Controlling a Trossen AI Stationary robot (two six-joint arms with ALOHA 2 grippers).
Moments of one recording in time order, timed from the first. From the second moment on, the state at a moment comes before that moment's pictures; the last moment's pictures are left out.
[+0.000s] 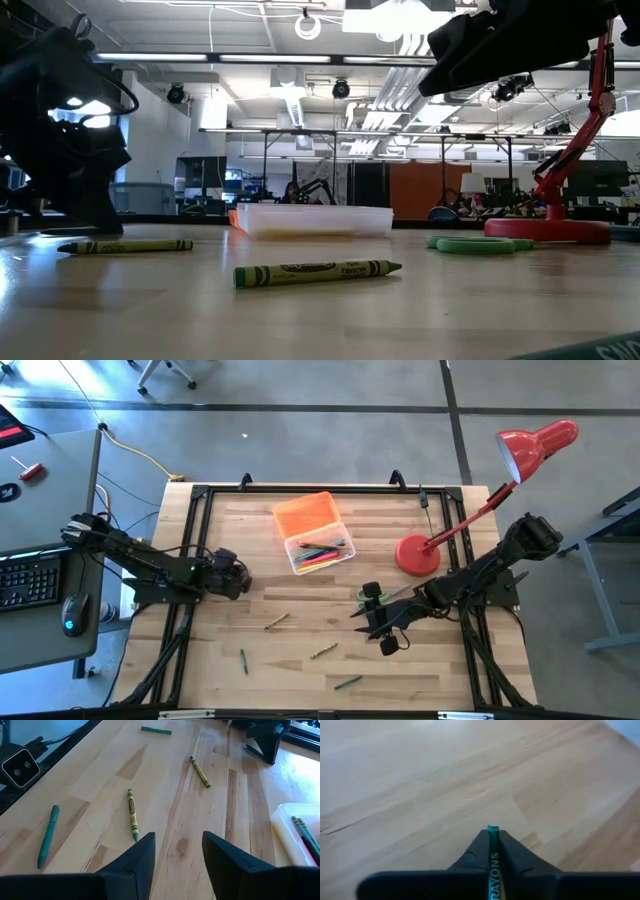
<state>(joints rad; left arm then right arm) -0.25 1.00 0.17 -0.36 -0.62 -1.23 0.47 1.42 0.74 0.09 0.25 -0.02</state>
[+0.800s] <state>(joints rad) -0.25 1.39 0.22 -0.06 -0.78 -1.38 0.47 1.42 0.74 0.09 0.23 -0.03</state>
